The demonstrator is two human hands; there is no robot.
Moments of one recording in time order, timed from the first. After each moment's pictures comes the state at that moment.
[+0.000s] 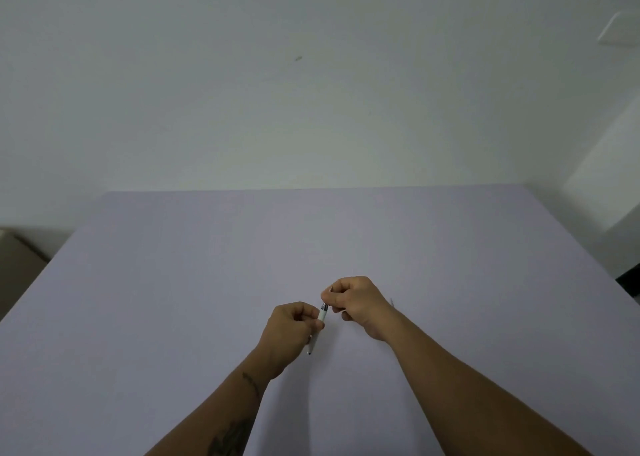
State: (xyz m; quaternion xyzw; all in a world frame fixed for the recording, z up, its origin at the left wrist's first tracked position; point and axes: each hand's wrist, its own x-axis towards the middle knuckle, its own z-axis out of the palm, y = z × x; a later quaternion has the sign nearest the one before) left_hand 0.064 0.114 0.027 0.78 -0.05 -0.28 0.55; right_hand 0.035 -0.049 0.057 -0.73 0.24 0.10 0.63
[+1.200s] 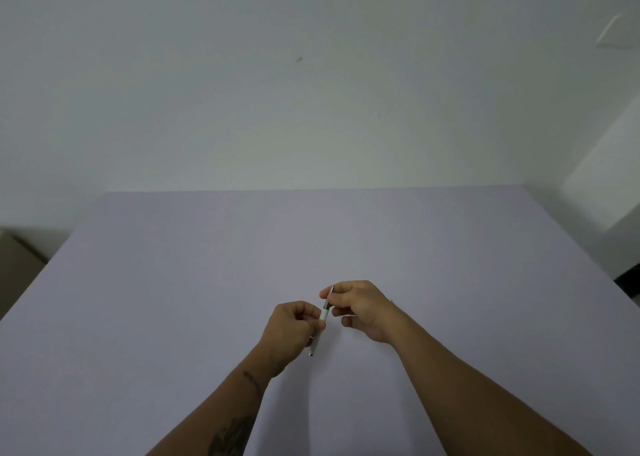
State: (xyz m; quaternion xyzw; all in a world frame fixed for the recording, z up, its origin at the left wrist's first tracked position) left_hand 0.069 0.112 0.022 0.78 -0.05 -0.28 0.55; right_hand 0.033 -0.052 0.060 -0.66 0.26 0.14 0.69
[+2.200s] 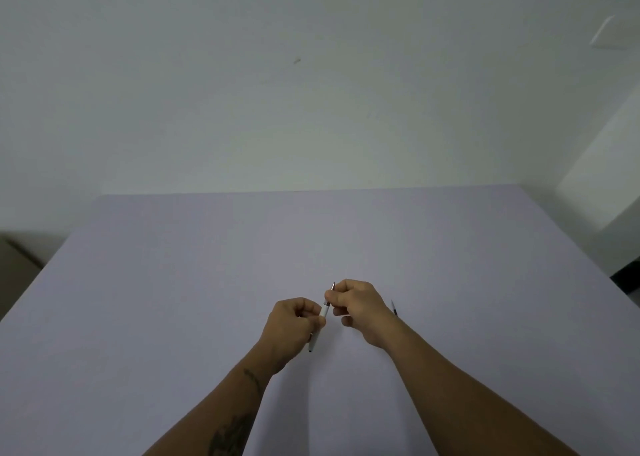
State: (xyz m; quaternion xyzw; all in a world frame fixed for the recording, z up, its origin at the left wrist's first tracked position) left_hand 0.076 0.113 0.023 0.79 -0.07 -0.26 0.55; right_hand 0.035 -0.040 0.055 -0.68 0.29 0.07 0.67
